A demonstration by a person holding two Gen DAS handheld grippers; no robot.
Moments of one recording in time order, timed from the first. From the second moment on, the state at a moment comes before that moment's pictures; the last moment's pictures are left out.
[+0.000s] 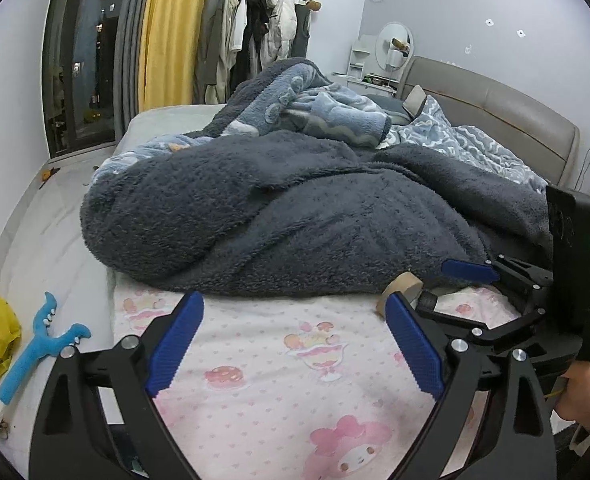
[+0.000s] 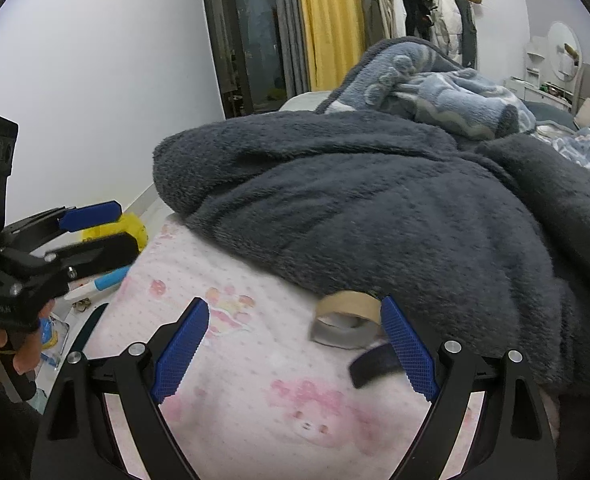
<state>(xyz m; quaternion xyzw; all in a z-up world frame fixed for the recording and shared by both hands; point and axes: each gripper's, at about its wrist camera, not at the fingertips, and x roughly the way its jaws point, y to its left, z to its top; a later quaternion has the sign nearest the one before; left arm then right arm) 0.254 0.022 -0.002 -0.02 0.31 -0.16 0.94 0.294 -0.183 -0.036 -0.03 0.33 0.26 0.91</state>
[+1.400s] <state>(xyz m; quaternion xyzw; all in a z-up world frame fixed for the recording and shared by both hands) 0.307 -0.080 -0.057 0.01 0.39 -0.24 0.89 0.325 -0.242 -0.096 0.01 0.42 0.27 0.87</state>
